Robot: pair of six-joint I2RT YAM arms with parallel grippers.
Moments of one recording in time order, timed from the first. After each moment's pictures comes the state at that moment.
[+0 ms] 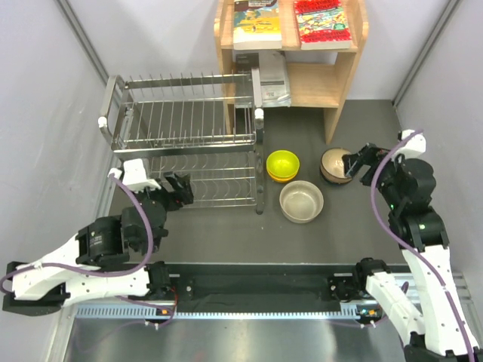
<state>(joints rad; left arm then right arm) -1.27 0.69 1.08 -0.70 -1.19 -0.58 0.11 0.70 0.93 -0.49 0.01 0.37</state>
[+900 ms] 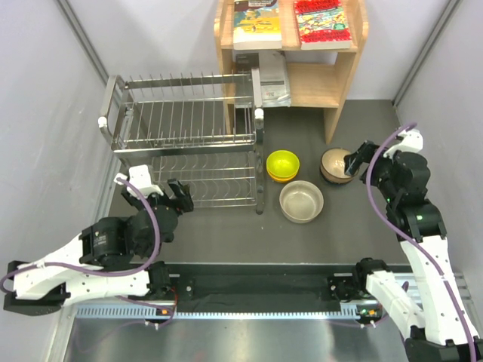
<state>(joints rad) -1.27 0.68 1.06 -0.97 -1.21 -0.81 0.11 0.73 0.95 -0.53 0.06 0.36</state>
